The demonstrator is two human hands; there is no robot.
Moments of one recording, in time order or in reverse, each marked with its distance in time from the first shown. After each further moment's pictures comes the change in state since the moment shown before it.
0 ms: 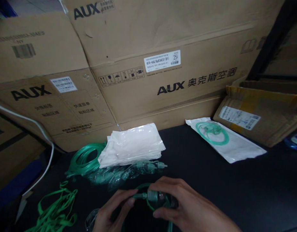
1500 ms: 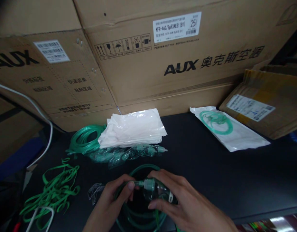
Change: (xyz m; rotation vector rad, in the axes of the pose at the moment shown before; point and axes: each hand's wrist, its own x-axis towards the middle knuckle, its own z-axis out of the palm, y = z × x) left_hand -0.002 0.027 -0.007 -0.056 -0.300 -0.335; right_hand -0.017 0.001 0.015 -0.137 0.013 -0.118
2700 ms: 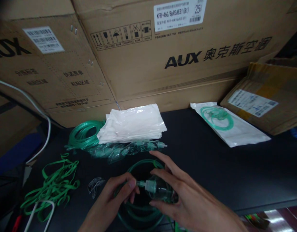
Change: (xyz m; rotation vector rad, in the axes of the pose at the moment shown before) left_hand -0.005 0.015 0.002 -0.071 -0.111 -0.056; right_hand -0.001 -0.001 -0.007 -0.068 -0.076 0.000
